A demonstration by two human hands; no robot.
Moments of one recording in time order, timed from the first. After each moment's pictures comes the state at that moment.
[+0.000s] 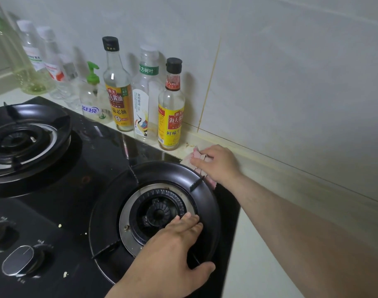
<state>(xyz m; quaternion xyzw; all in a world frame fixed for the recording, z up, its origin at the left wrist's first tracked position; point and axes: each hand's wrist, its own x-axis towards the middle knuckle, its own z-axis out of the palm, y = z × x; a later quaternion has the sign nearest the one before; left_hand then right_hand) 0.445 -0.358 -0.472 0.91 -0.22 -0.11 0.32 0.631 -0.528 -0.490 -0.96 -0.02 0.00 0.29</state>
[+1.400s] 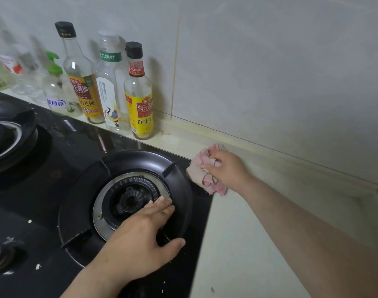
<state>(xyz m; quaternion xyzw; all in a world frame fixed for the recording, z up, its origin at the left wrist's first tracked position) 0.445 -0.356 -0.470 0.93 -0.23 -0.11 0.27 0.572 -0.610 -0.497 -0.94 0.00 0.03 0.33</state>
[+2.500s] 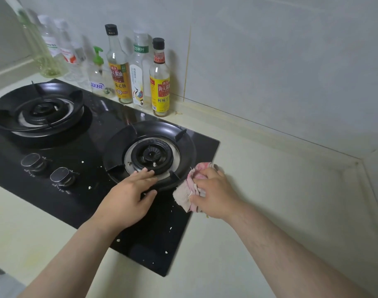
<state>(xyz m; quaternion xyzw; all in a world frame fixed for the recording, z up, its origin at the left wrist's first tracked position) 0.360 -0.312 -0.469 0.95 -0.15 0.01 0.27 0.386 -0.560 -0.486 -0.96 -0.13 0.05 0.24</state>
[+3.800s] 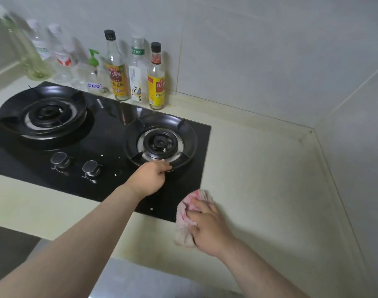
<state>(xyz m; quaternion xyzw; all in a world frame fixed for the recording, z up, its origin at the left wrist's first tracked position) 0.372 -0.282 -0.463 0.92 -0.19 -0.15 0.32 0.215 -0.466 -0.458 -0.96 -0.02 0.17 0.20</state>
